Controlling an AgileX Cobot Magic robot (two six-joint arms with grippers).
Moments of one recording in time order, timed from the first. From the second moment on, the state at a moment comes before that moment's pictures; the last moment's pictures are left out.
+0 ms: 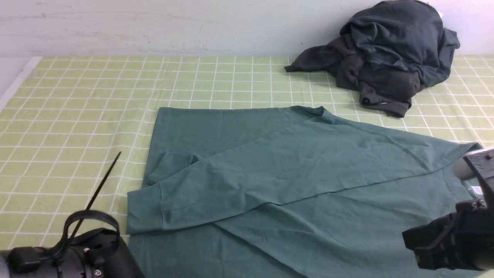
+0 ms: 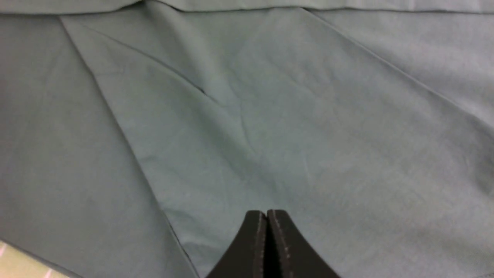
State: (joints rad) right arm 0.22 1.06 -0.56 0.55 0.68 -0.44; left arm -0.81 1.47 -0.56 0.12 0.80 0.44
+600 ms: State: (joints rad) right arm 0.22 1.06 -0.56 0.56 0.68 -0.47; left arm -0.82 1.45 -0.55 0.12 0.78 0.32
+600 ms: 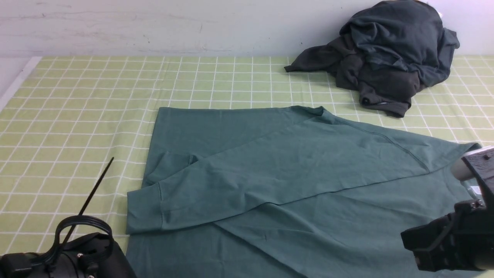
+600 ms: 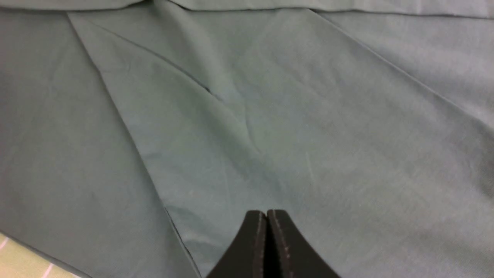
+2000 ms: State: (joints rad) right arm 0.22 1.06 -0.56 0.59 0.70 -0.49; left arm -0.82 1.40 -0.55 0.24 0.72 0.17
